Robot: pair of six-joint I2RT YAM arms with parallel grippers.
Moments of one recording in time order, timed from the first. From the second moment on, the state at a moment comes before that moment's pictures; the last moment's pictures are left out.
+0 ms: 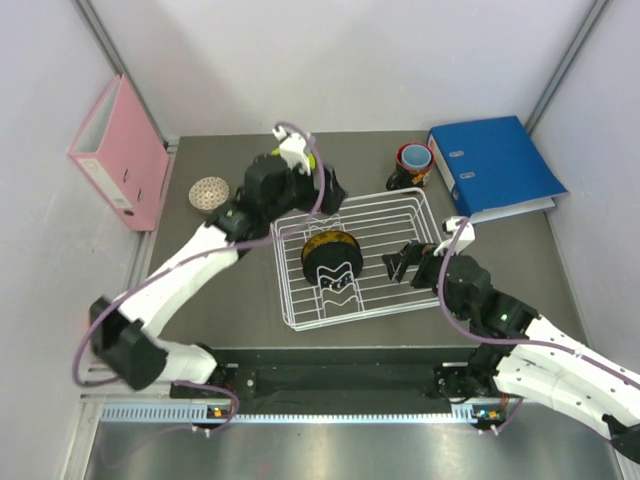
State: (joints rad) left arm -0.55 1.42 1.30 -0.21 0.05 -0.38; right arm 0.87 0.65 0.56 -0.21 0.43 0.61
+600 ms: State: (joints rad) left arm -0.79 0.96 0.85 -0.45 -0.17 0.07; right arm 0.87 0.66 0.56 -0.22 0.46 0.60
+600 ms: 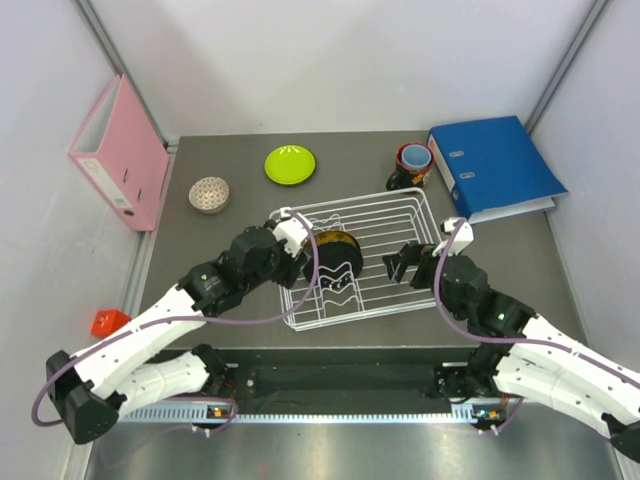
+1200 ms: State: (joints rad) left arm -0.79 1.20 0.84 -0.29 -0.10 0.19; right arm 0.87 0.68 0.54 -0.20 0.45 0.61
